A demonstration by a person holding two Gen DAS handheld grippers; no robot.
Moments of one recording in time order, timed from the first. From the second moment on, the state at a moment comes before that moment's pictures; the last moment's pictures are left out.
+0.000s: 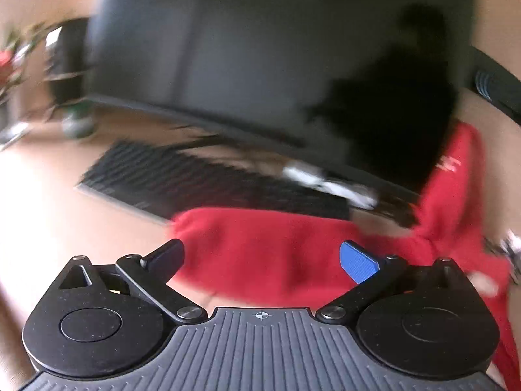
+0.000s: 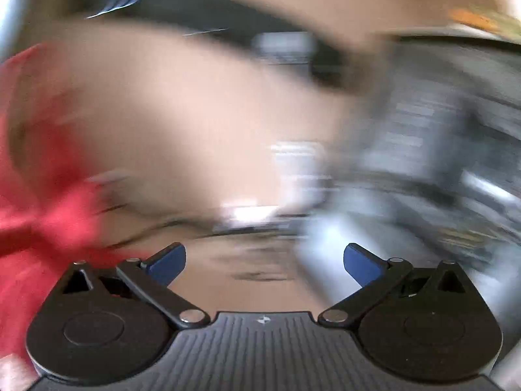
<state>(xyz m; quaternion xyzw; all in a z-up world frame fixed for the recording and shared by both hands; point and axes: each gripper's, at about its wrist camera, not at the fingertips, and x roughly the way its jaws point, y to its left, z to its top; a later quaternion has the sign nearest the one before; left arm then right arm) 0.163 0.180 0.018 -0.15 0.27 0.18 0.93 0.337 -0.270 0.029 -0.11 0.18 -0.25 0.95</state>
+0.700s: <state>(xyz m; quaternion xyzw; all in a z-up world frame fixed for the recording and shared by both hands) 0.225 0.061 -0.072 -0.07 0.46 -0.07 0.88 0.356 -0.093 -0.062 -0.35 0.24 0.13 0.90</state>
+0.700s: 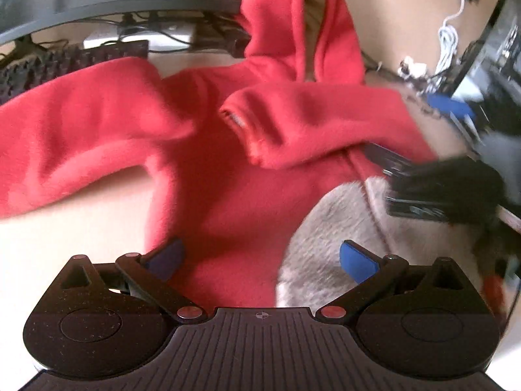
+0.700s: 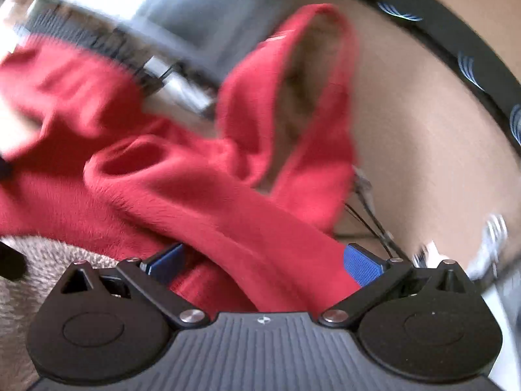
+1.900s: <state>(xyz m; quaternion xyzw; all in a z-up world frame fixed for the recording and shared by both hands) 0.244 0.047 -0.065 -0.07 0.49 0.01 0.87 0.400 -0.276 -0.065 0.06 0.38 0.08 0.92</state>
